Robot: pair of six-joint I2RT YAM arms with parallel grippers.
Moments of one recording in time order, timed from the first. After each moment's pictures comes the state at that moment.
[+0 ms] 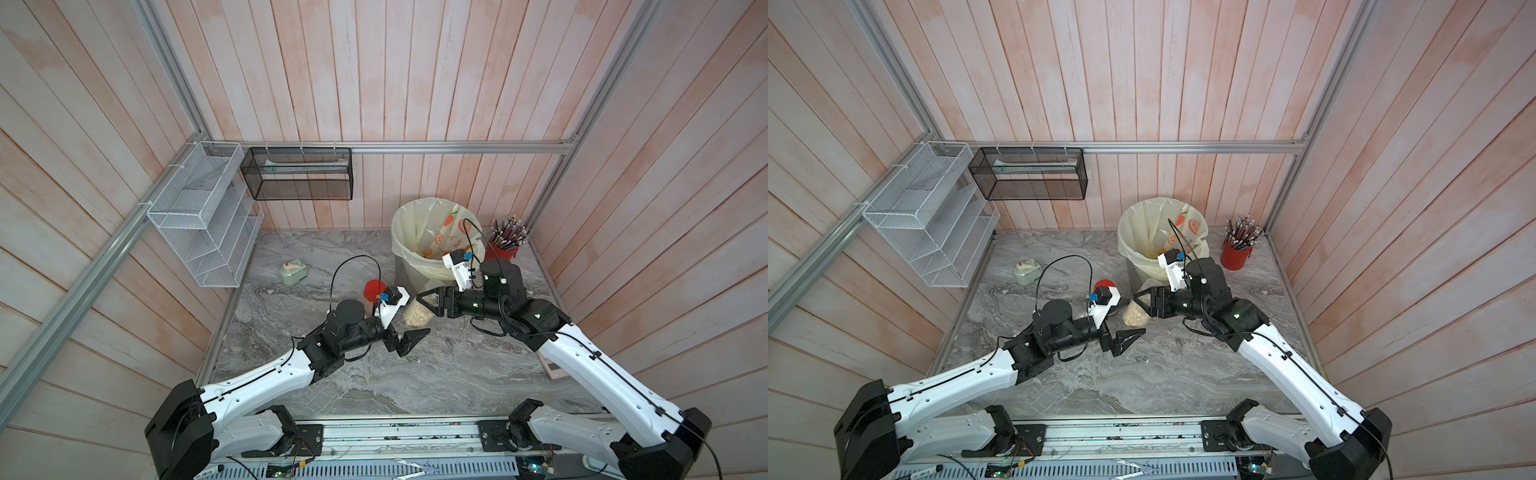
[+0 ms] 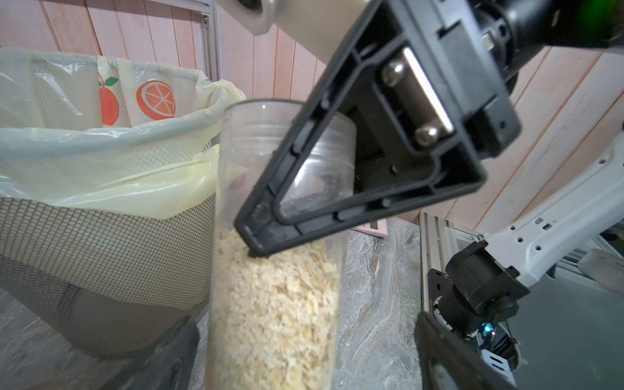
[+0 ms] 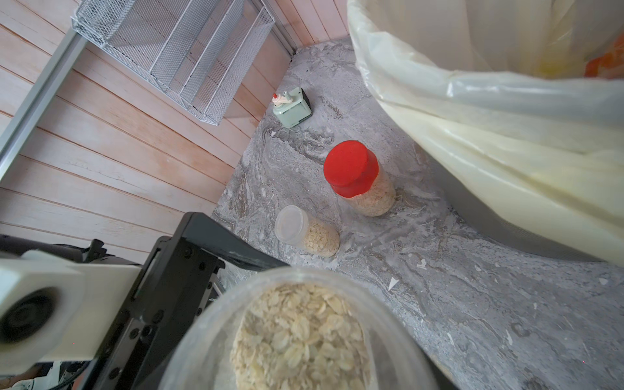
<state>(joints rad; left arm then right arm) -0.86 1.18 0.70 0.33 0.33 -0.08 0.63 1.09 1.08 -0.50 -0.39 0.53</state>
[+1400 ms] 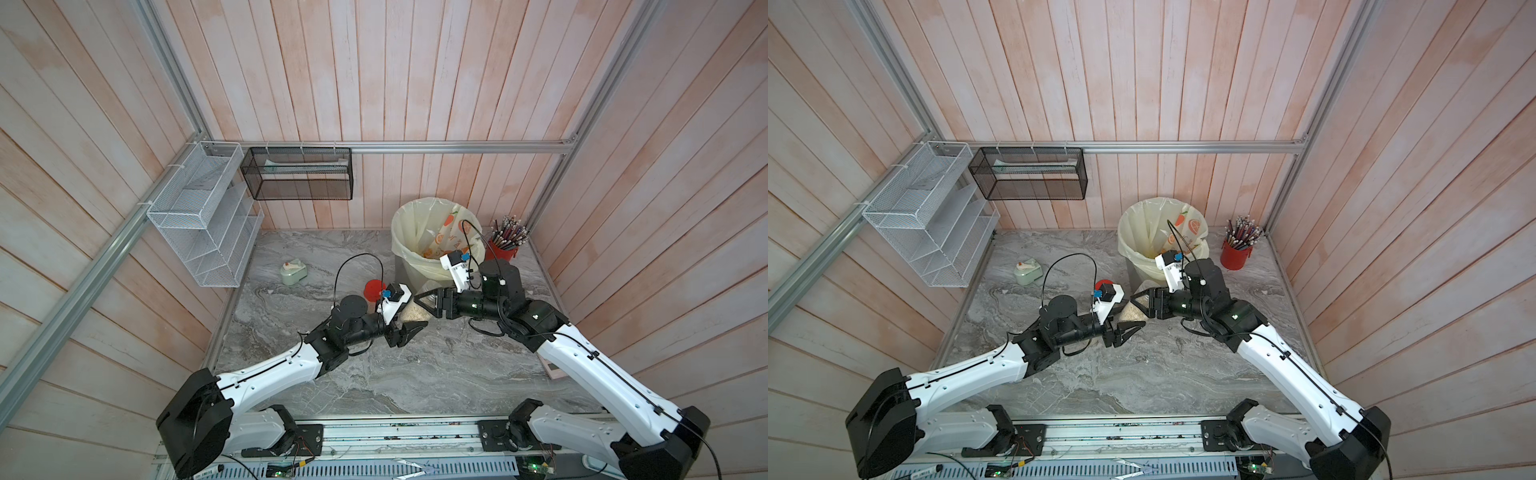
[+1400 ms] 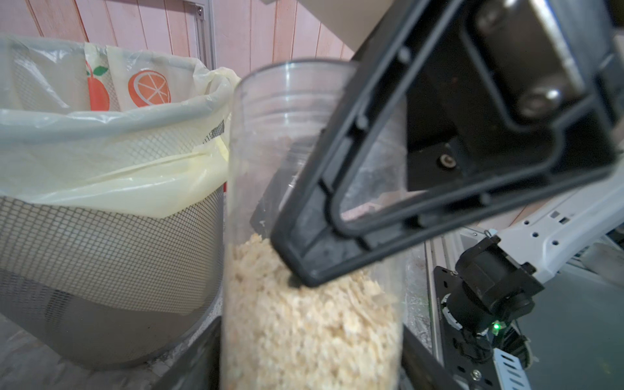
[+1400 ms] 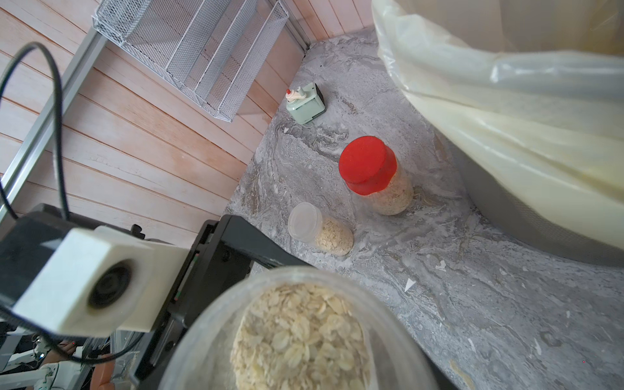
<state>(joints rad) -0.82 1.26 0.71 0.40 0.39 -0.07 0.64 1.09 1.06 -0.47 -0.43 0.55</state>
